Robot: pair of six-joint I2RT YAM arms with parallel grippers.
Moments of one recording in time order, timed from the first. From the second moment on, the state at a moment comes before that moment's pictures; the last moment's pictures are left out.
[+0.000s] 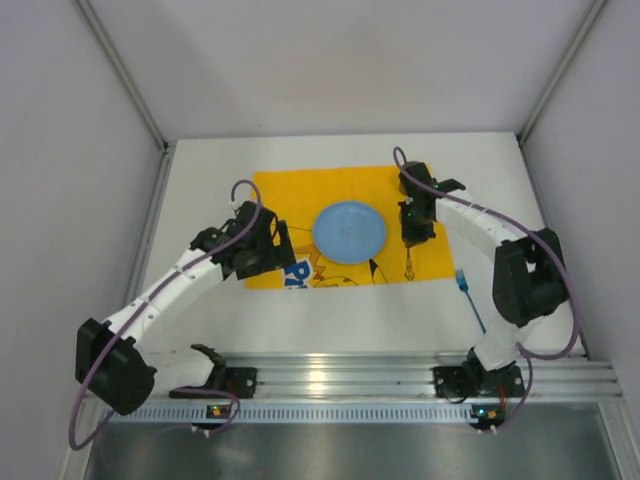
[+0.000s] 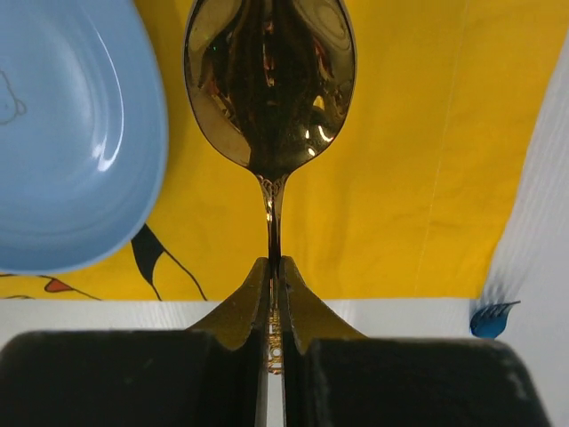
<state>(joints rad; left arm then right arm) -0.54 1.22 1.00 -0.79 -0.12 -0.74 0.40 1.69 1.27 -0.80 0.09 0.38</state>
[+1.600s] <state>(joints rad) -0.54 1.19 0.90 -0.80 -0.10 -0.79 -0.04 1.37 0.91 -0.85 0.15 0.39</state>
